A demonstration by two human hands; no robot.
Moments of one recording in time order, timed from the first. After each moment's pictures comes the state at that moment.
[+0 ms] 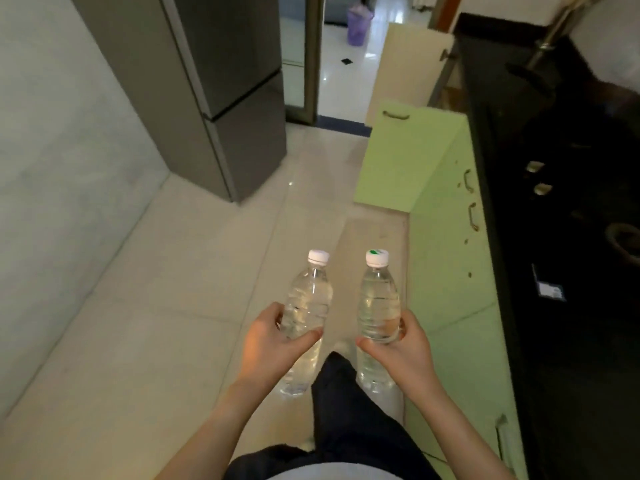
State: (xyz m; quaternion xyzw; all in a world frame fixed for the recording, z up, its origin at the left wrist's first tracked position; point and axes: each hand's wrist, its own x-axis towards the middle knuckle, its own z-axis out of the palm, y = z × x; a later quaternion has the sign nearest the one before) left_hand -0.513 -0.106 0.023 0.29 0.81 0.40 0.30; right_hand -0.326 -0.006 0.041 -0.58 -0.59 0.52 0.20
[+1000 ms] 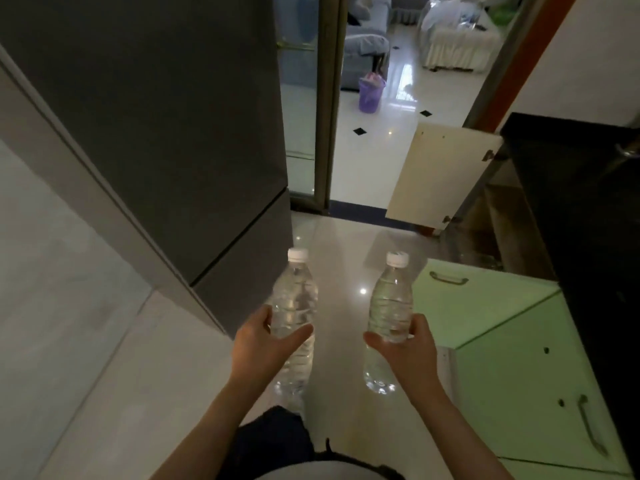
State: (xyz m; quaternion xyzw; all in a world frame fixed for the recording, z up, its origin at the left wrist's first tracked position) left_hand -0.919 0.435 0.038 0.30 0.83 0.41 0.24; right_hand -0.720 0.553 0.031 -0.61 -0.59 0.45 0.28
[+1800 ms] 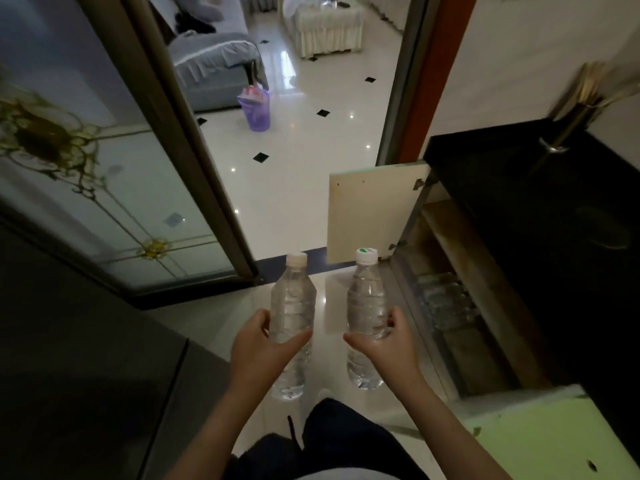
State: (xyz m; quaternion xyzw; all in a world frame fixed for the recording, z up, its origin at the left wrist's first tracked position) left_hand -1.057 0.961 0.048 0.43 0.75 0.36 0.36; right_hand -0.855 0.997 0.036 -0.67 -0.47 0.46 0.34
